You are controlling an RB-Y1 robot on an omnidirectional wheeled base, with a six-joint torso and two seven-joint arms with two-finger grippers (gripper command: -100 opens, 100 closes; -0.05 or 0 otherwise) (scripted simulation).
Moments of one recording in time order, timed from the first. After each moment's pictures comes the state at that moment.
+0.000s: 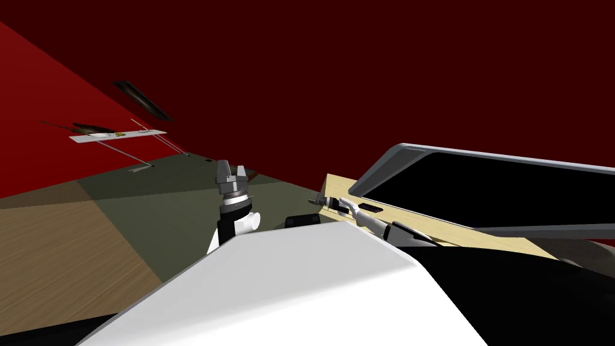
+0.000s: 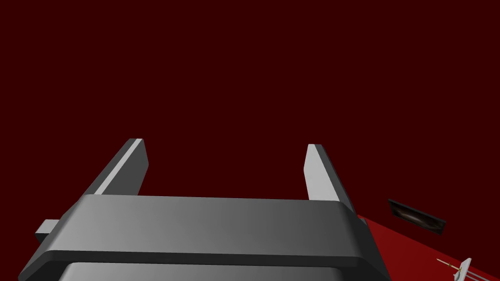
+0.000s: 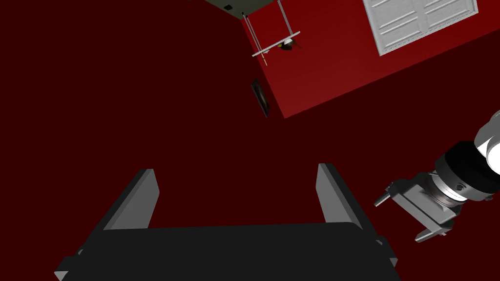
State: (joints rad) left arm 0.50 0.00 0.03 -2.28 -0.02 -0.49 -0.10; right arm -0.04 -0.75 0.73 -1.39 0.45 -0.71 0.27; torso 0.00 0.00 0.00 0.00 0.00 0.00
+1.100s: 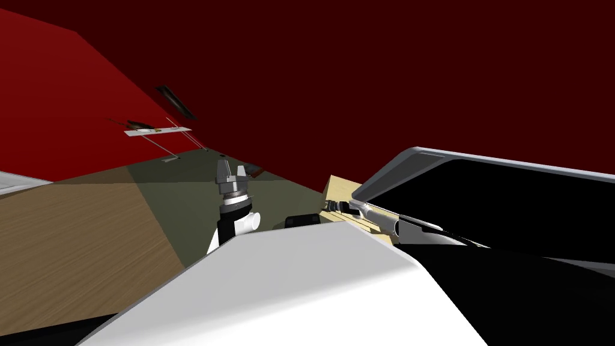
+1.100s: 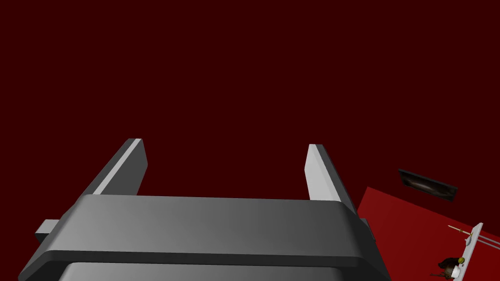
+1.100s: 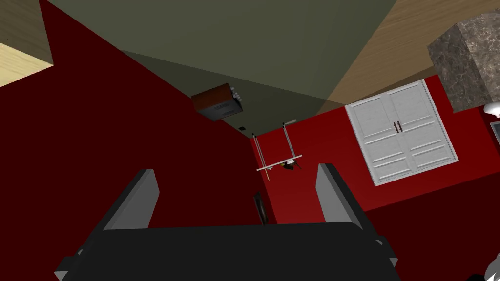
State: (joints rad) left arm 0.50 0.00 0.03 -2.28 -0.02 -0.49 -0.10; right arm -0.12 -0.92 0.93 -1.13 0.49 -0.71 0.32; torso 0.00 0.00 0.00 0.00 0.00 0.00
